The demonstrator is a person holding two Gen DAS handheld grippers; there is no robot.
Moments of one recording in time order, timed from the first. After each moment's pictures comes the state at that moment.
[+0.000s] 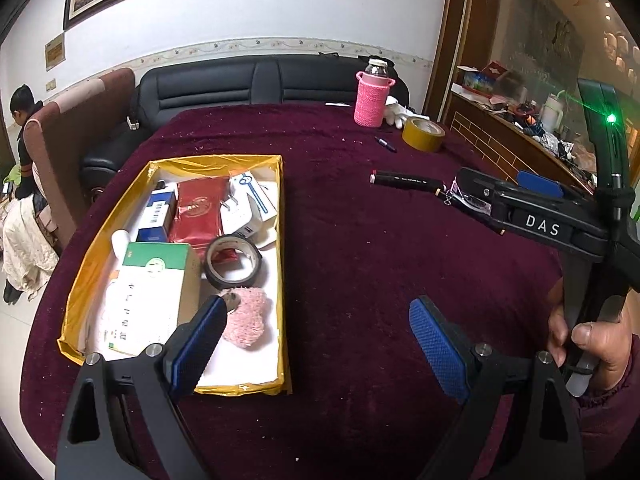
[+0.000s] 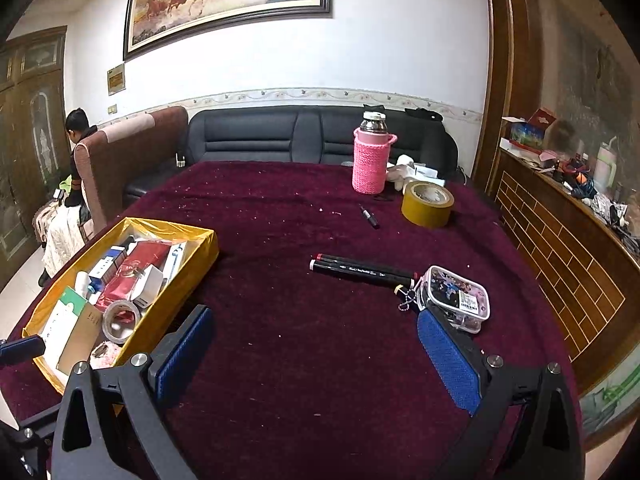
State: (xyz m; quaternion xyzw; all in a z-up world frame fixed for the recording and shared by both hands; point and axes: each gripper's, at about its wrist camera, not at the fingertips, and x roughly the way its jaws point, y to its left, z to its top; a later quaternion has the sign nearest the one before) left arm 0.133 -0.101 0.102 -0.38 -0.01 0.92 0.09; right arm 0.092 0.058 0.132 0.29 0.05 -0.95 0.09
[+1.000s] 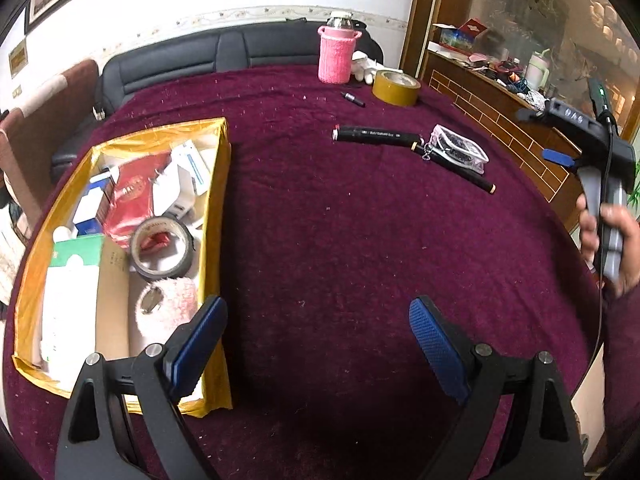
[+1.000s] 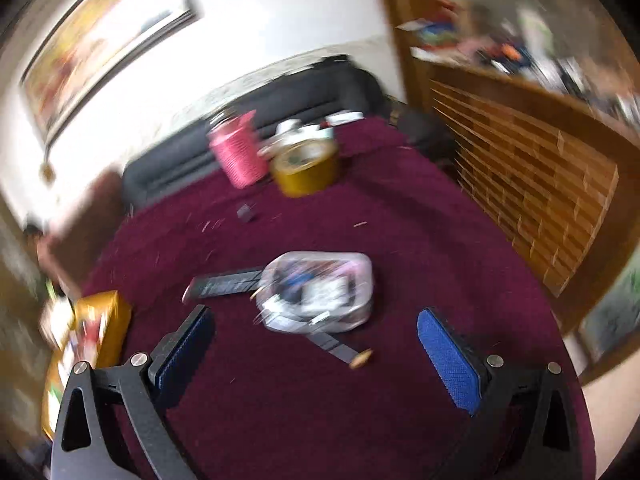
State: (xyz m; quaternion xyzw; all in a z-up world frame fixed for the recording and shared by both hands) left arm 0.103 -0.055 0.062 -0.43 0.01 0.89 0.14; right arm 0.023 0.275 0.105 0.35 -0.18 -0.92 0.01
